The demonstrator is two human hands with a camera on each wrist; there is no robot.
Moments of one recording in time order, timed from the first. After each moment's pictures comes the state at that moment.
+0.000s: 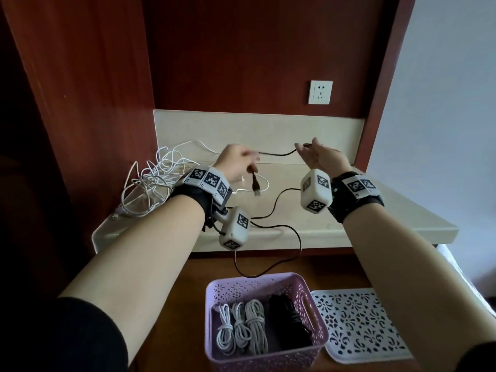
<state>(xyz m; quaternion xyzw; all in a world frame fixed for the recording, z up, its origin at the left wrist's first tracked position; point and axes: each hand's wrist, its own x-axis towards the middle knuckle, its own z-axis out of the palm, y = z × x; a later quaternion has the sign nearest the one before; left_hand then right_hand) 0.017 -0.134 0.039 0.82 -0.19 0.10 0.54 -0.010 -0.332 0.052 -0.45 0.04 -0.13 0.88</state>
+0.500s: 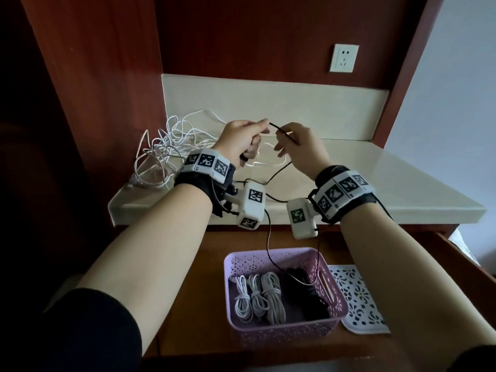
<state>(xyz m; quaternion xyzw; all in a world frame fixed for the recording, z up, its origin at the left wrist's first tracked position) 0.006 -0.104 0.023 0.65 -0.16 -0.01 0.74 -0.006 -0.253 0.009 -0.86 -0.11 -0.22 0.44</state>
